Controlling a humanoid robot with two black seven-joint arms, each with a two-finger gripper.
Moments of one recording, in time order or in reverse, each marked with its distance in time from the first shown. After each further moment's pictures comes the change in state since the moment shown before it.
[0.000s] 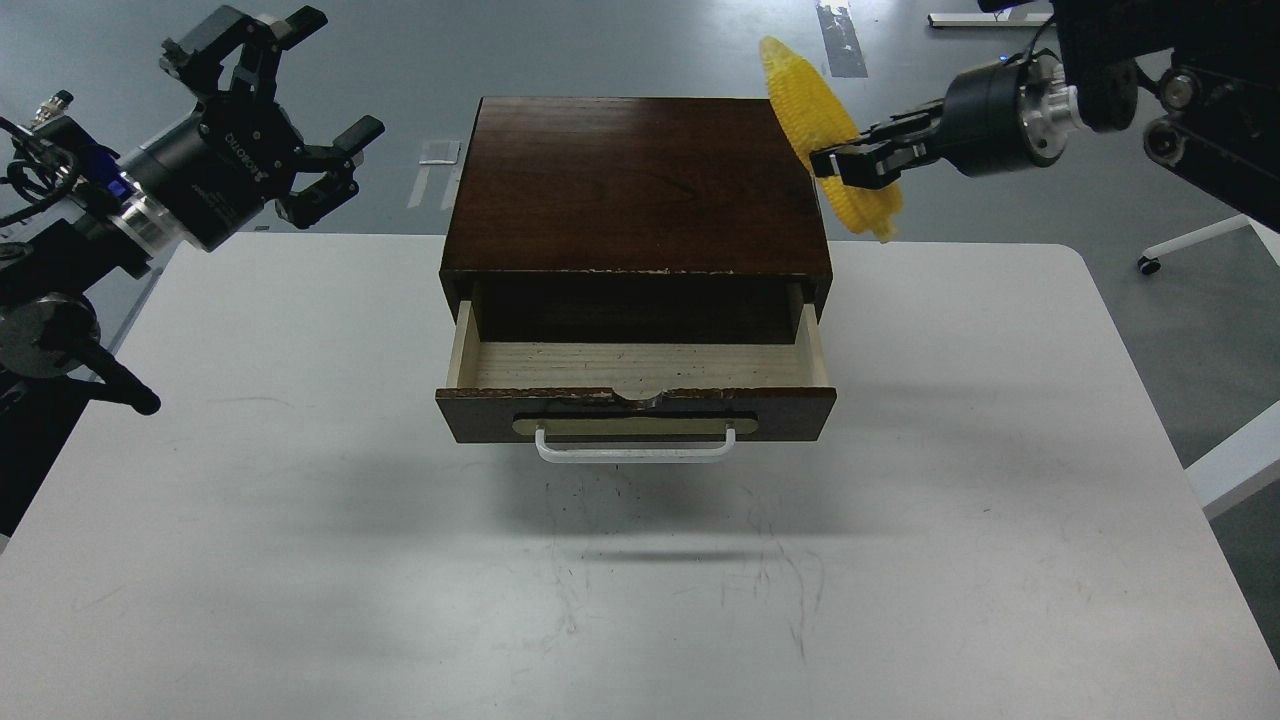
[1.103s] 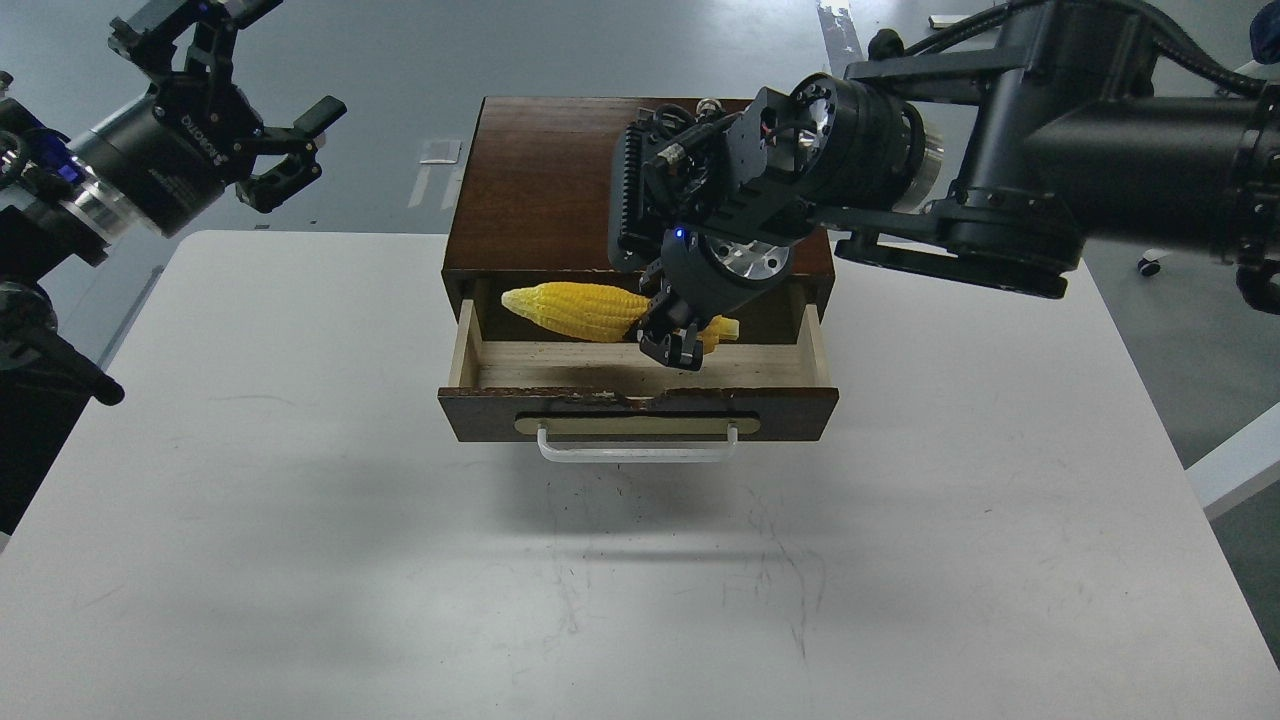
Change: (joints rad) left arm 0.000 0.051 -0.020 -0.001 0.001 0.000 0.000; right arm 0.138 0.373 -0.243 0.144 -0.351 -0.048 0.000
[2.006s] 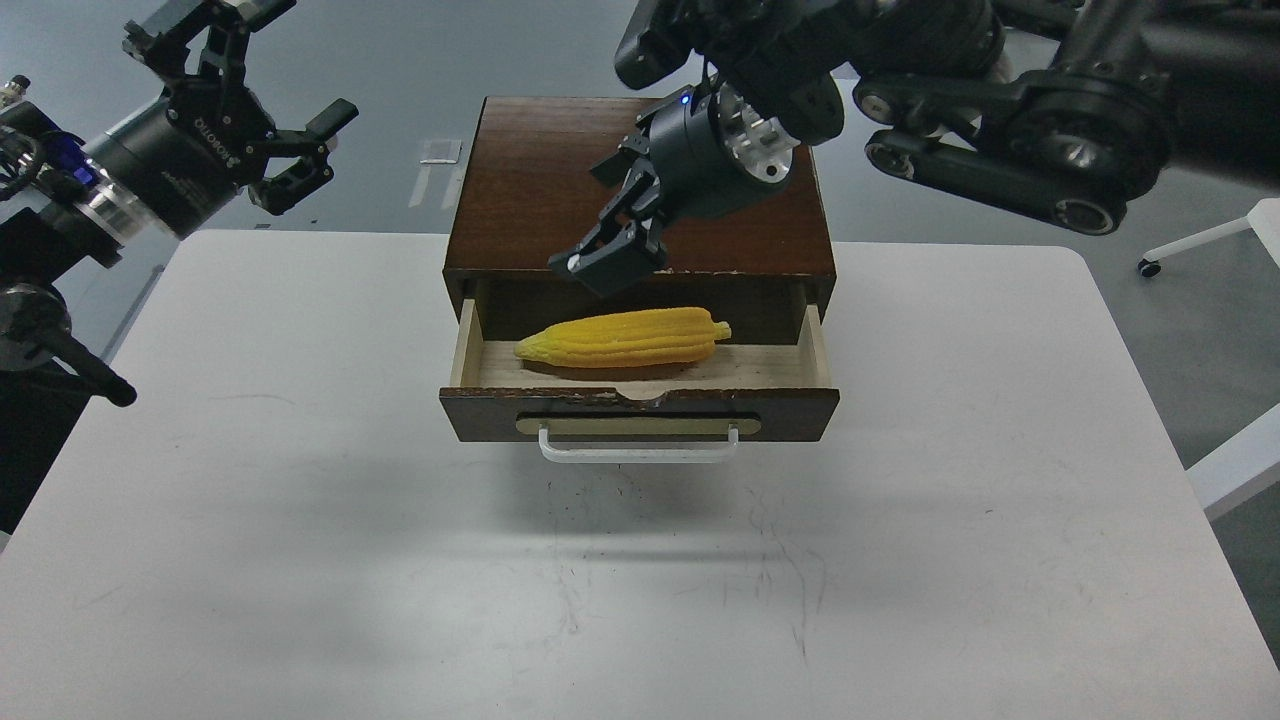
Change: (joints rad) left arm 0.001 -0.028 0.000 0.001 0.000 0.000 0.000; right arm 0.027 -0.175 0.169 -0.071 0.635 -0.022 0.000
